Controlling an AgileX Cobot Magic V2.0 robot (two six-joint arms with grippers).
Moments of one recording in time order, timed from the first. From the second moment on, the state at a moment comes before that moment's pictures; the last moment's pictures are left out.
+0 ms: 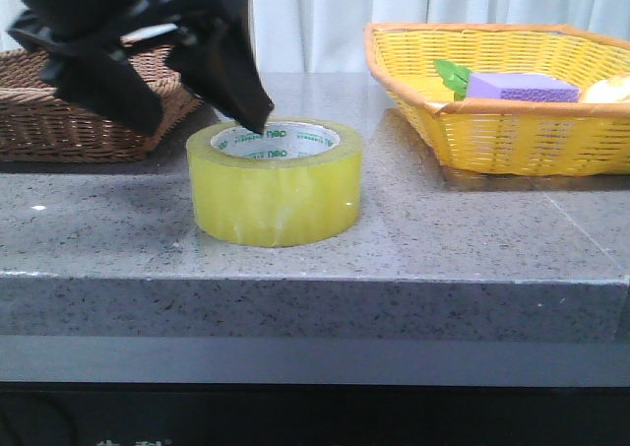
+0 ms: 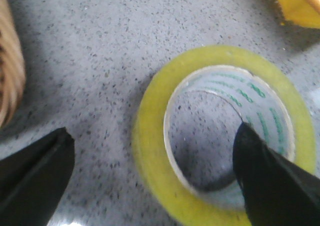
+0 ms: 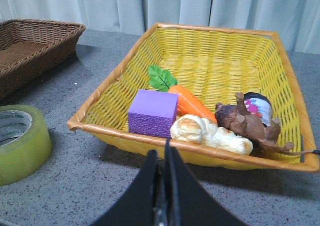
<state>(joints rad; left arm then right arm) -0.60 1.48 -1.09 -0.19 0.59 -0.01 0.22 0.30 -0.39 0.07 0.29 -0.04</state>
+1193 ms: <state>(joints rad) -0.62 1.54 -1.42 -0.12 0.73 0.00 0.22 0.30 -0.39 0.07 0.28 -0.04</state>
